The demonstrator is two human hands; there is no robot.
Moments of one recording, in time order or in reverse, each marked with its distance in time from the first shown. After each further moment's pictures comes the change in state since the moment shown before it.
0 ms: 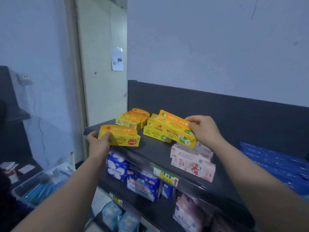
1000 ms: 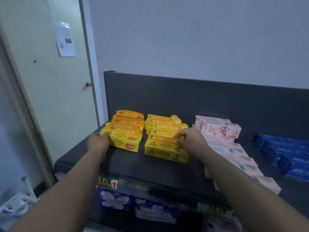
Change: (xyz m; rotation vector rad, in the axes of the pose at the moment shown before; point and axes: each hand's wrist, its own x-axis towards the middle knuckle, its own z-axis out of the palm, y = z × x) left_hand 0.239 -0.037 0.069 0.365 -0.205 -0.127; right_hand 0.090 0.016 0.156 -0.343 -0.055 0.324
